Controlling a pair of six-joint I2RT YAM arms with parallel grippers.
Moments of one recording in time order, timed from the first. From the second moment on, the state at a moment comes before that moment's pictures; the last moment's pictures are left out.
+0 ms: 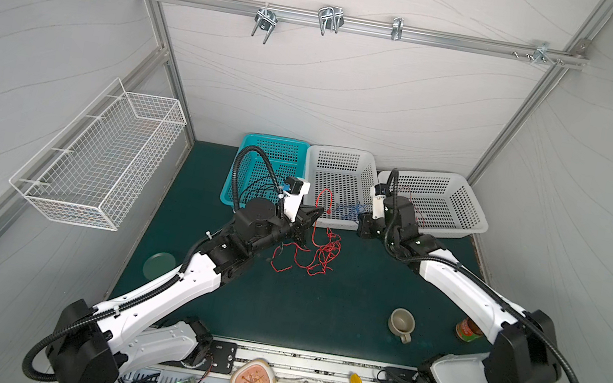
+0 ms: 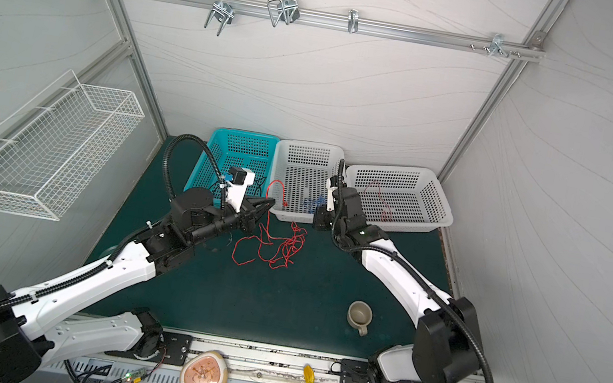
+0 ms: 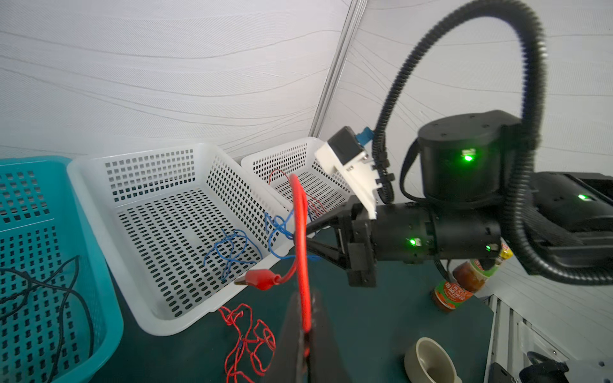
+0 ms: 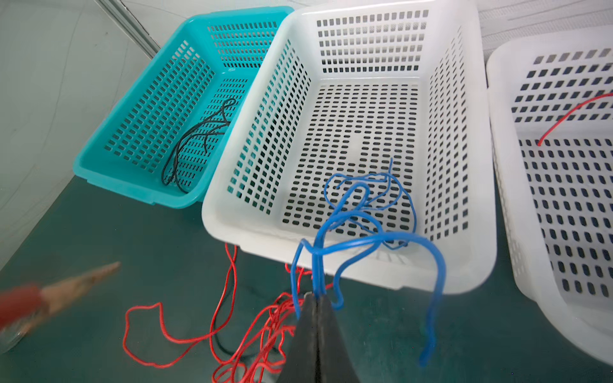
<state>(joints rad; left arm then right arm) -0.63 1.05 0.82 0.09 0.17 -0.28 0.59 1.47 1.08 -0.20 -0.01 0.28</state>
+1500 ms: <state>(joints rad) -0.63 1.14 0.86 0.03 0.04 -0.39 0.74 1.20 0.70 -0.05 -0.26 0.16</state>
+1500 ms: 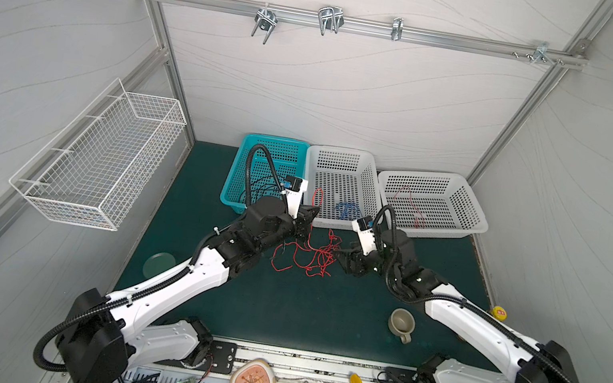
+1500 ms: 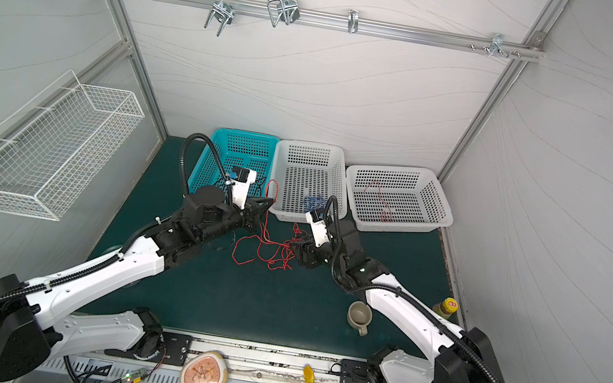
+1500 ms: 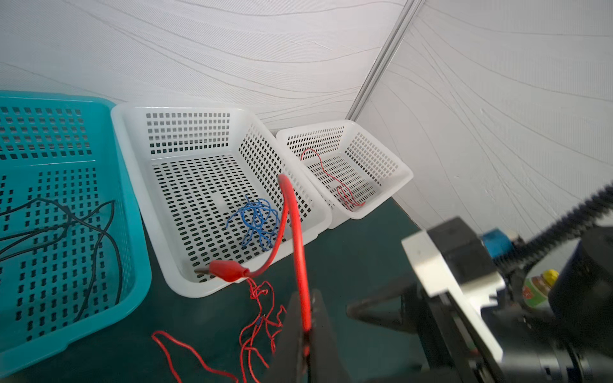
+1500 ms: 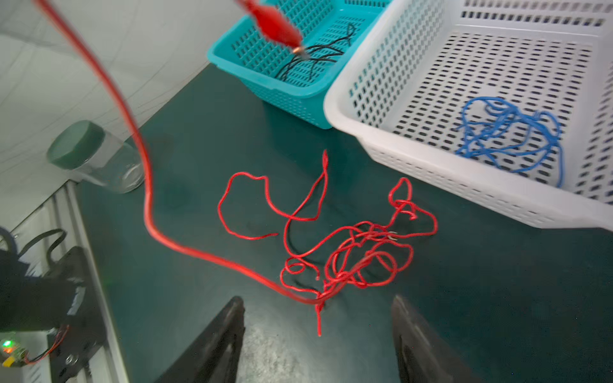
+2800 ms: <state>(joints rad) -0.63 1.17 0.83 0.04 0.13 -0.41 0.77 0.97 0.84 0.02 -0.26 0.14</state>
